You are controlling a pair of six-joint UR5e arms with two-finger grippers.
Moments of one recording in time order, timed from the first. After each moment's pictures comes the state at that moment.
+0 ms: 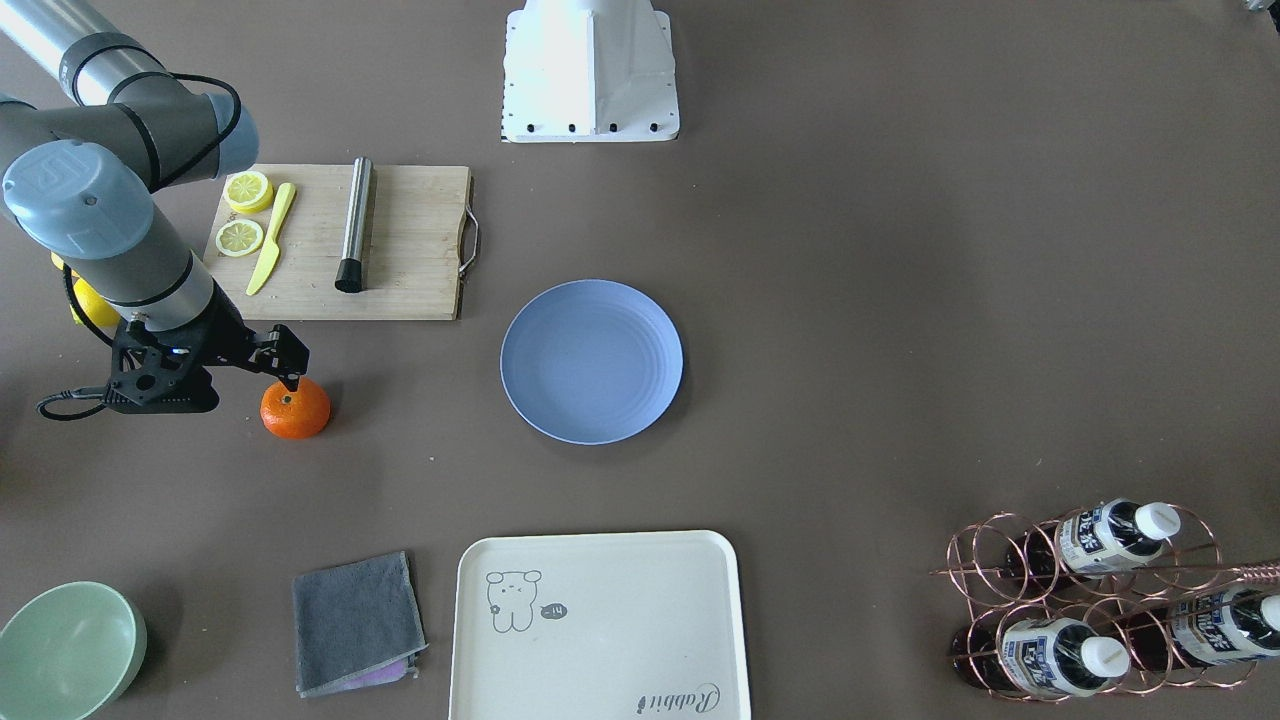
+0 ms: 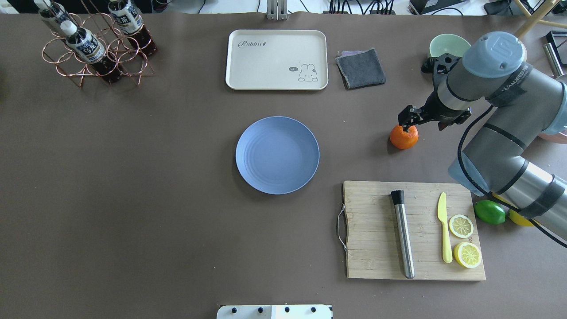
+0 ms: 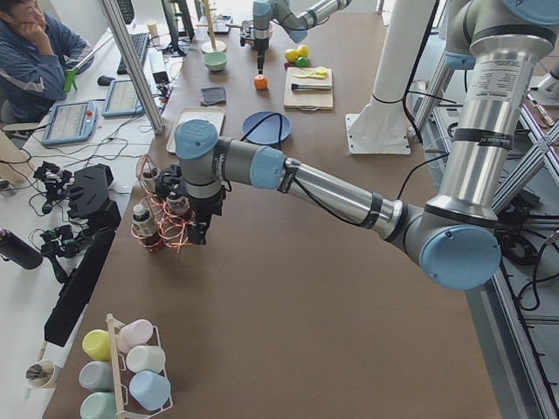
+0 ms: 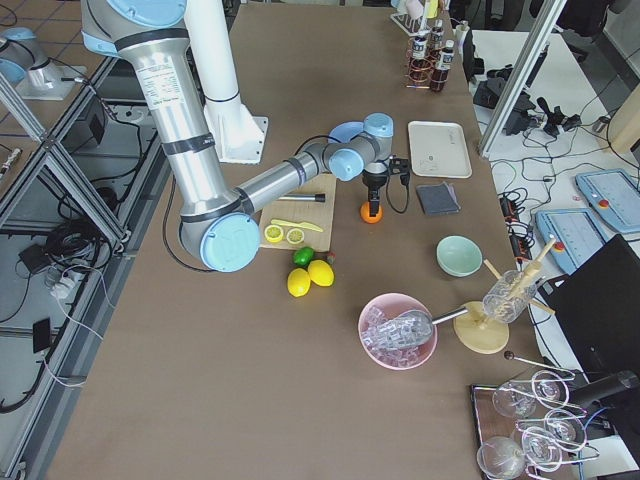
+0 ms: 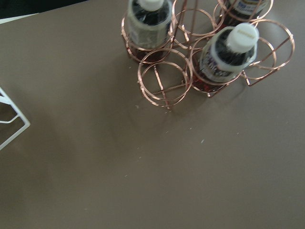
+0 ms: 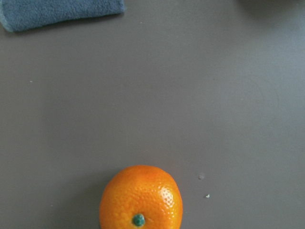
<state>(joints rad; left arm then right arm) -1.56 -1.73 -1.77 -1.37 -2.34 0.15 0.86 -1.23 1.67 -1.41 2.05 0.88</state>
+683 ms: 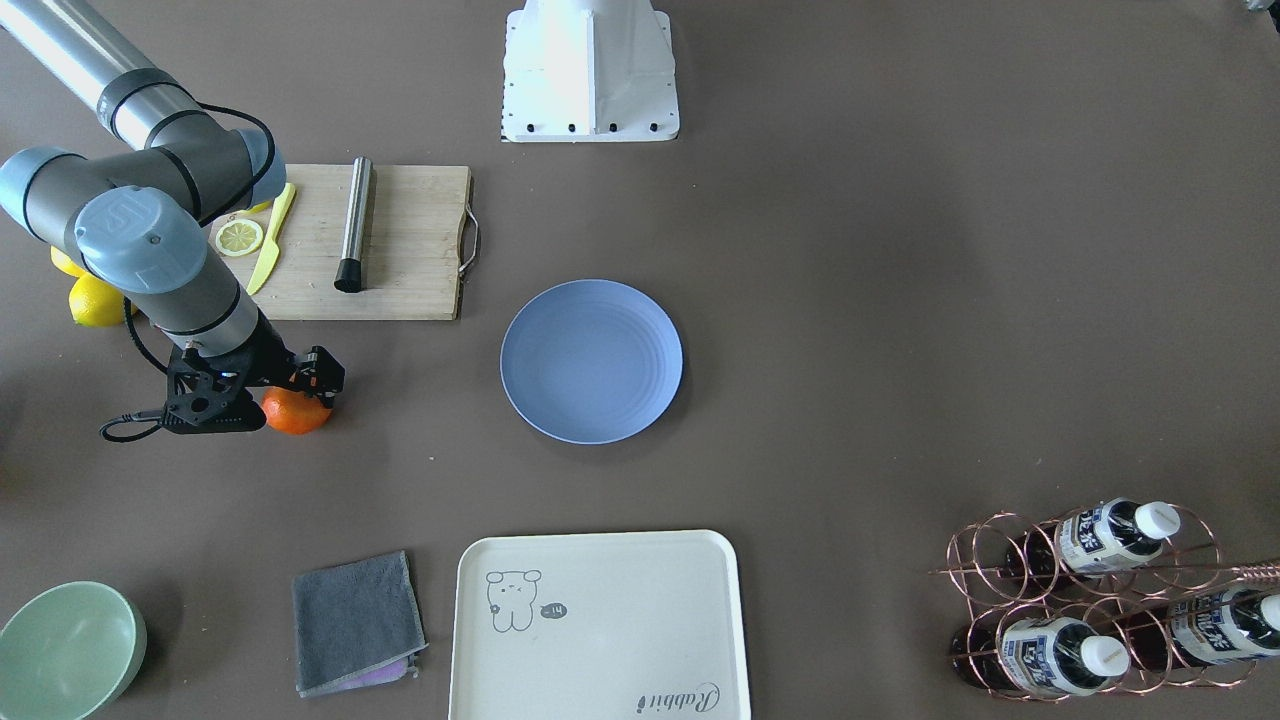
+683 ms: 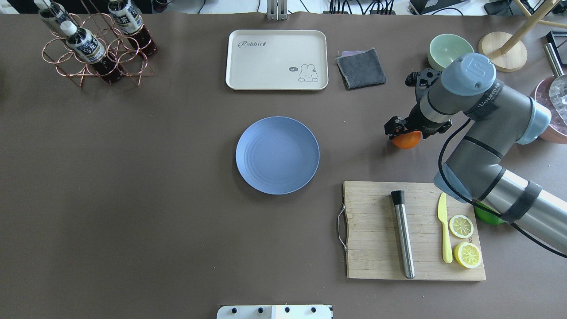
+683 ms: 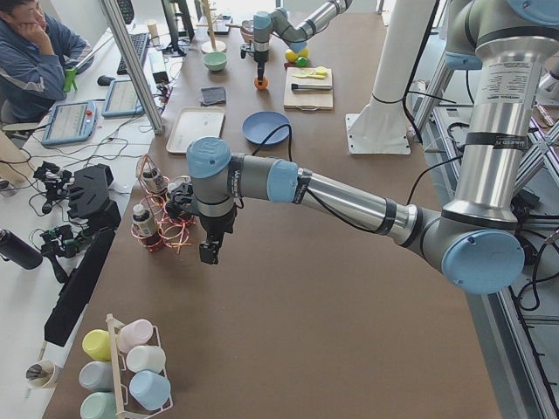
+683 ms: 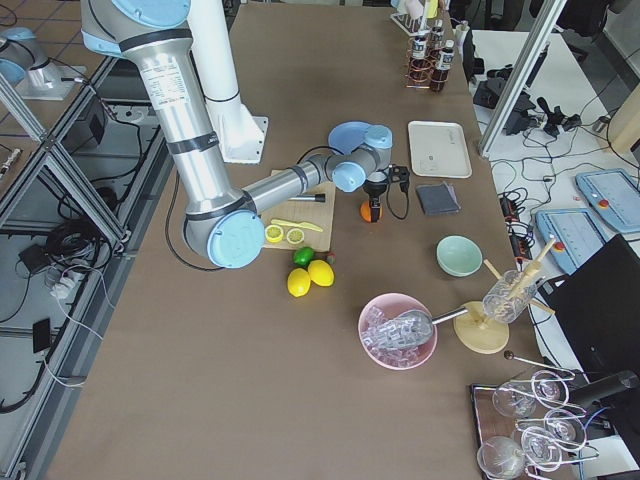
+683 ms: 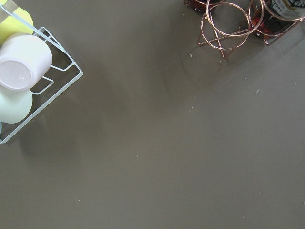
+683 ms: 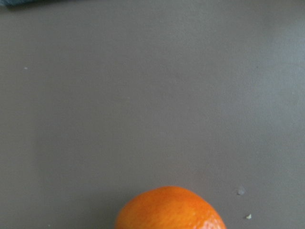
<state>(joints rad) -1.58 -1.68 -1.79 -1.37 -2.32 0.18 0.80 -1.21 1.56 -1.29 2.03 0.94</state>
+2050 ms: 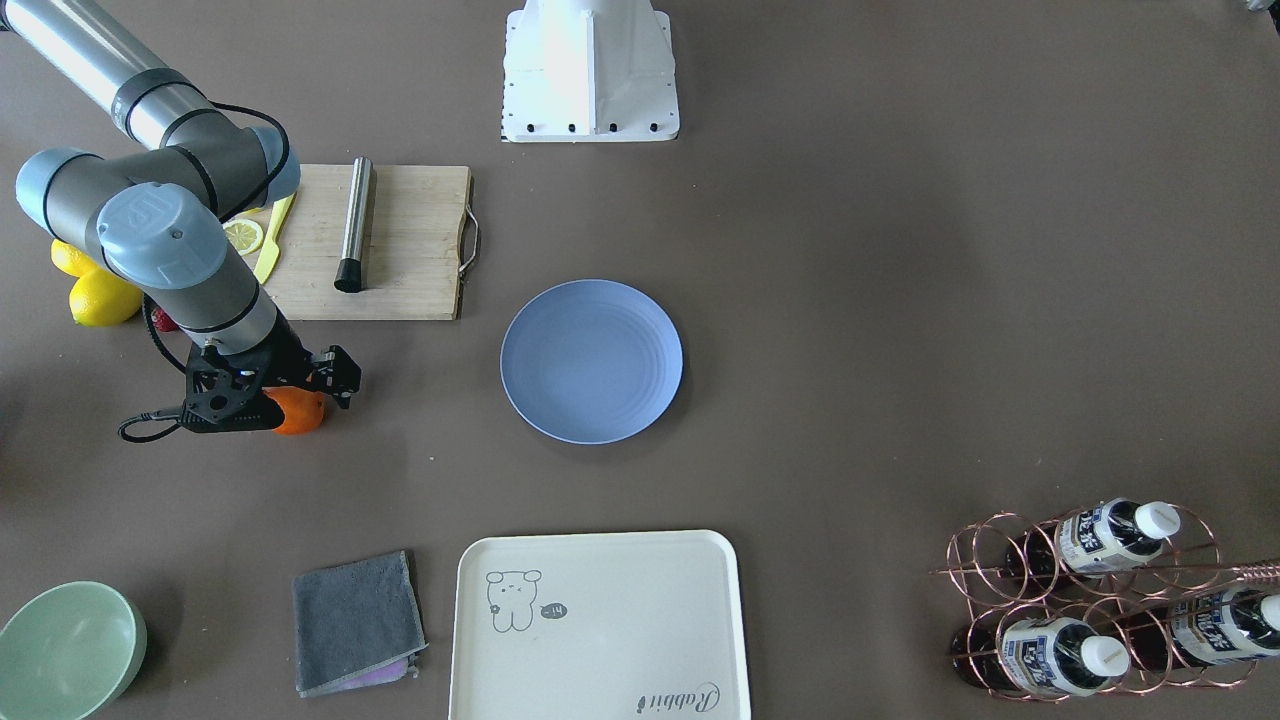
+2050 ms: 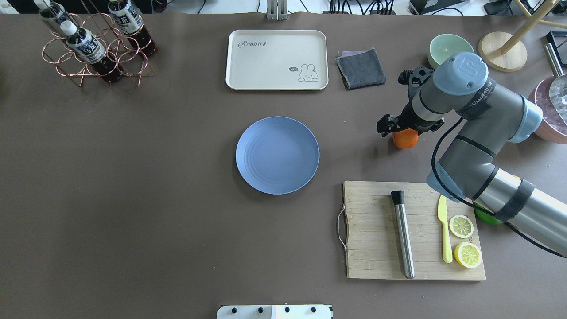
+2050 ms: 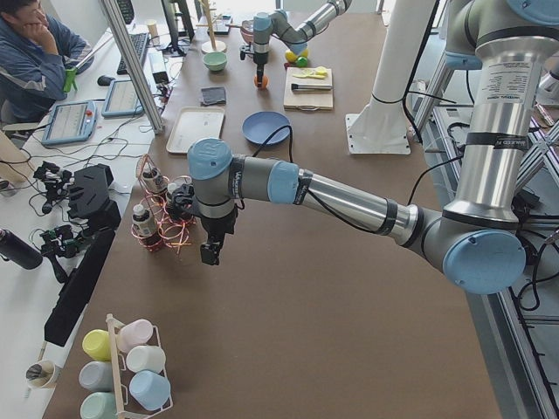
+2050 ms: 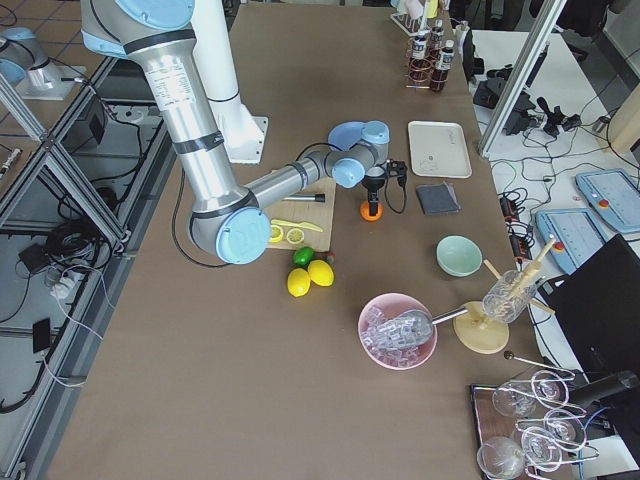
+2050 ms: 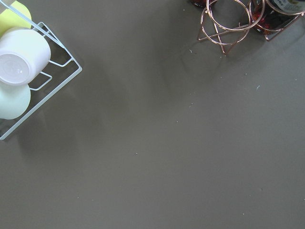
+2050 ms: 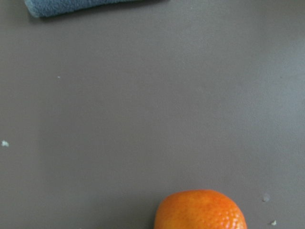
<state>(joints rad) -1.57 -1.68 -1.79 -1.37 -2.32 0.18 0.80 -1.19 1.56 -1.29 2.02 0.94</state>
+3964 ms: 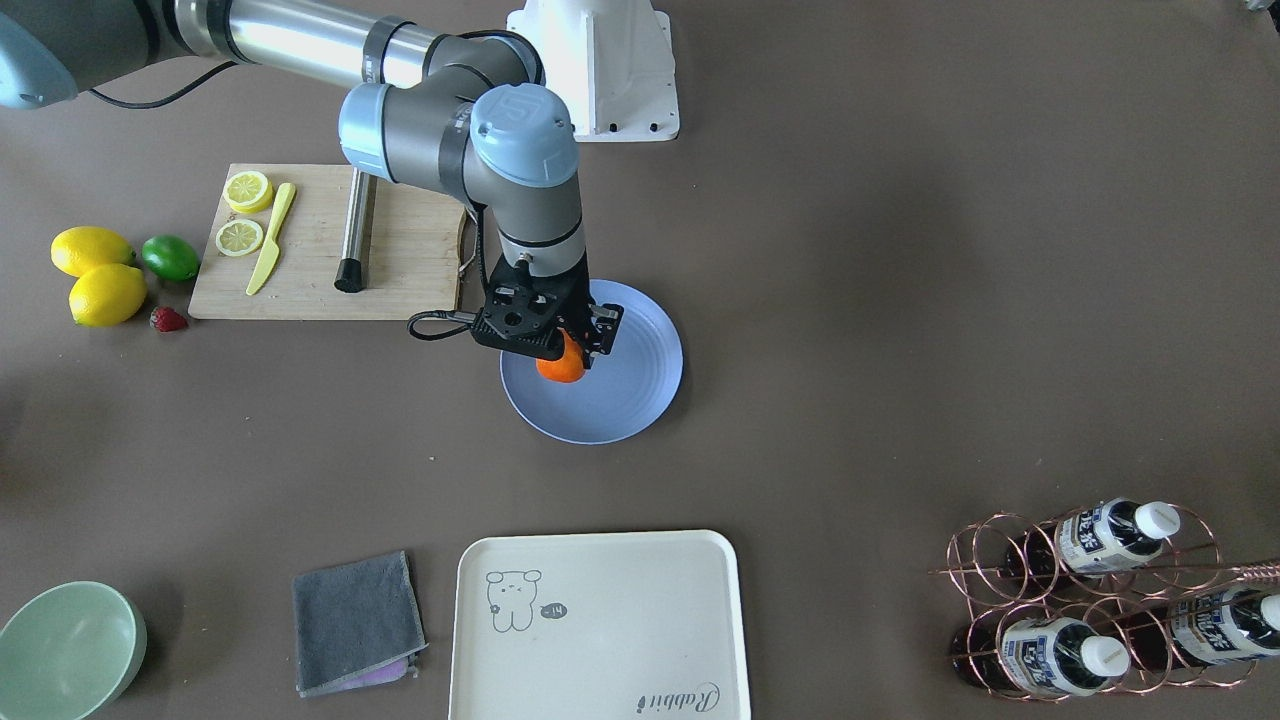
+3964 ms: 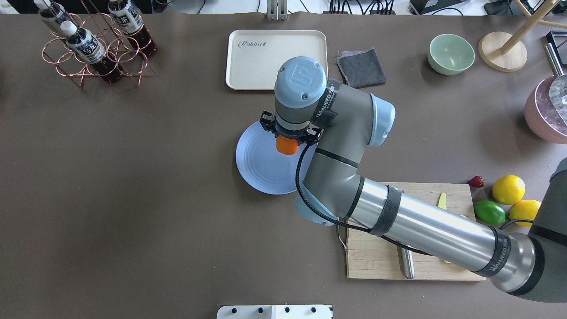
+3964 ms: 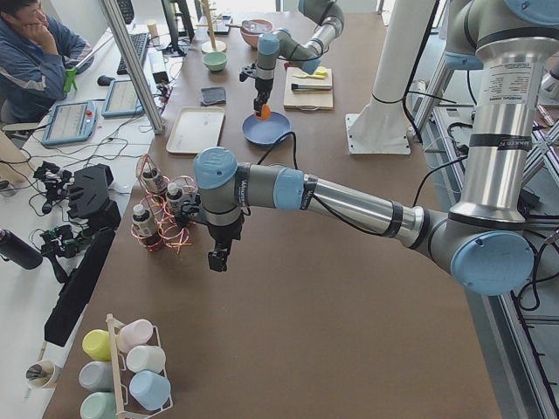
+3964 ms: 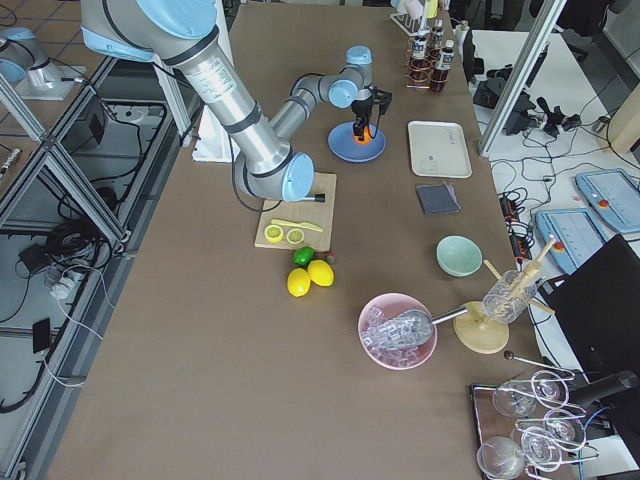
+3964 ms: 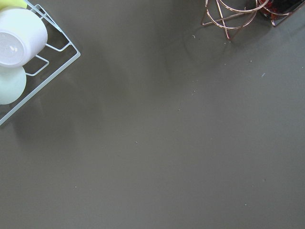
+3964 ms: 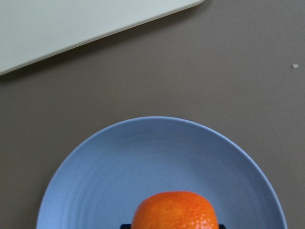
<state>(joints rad) -1.56 -1.64 -1.79 -1.37 -2.32 0.18 0.55 -0.71 1.44 -1.52 1.81 1.52</state>
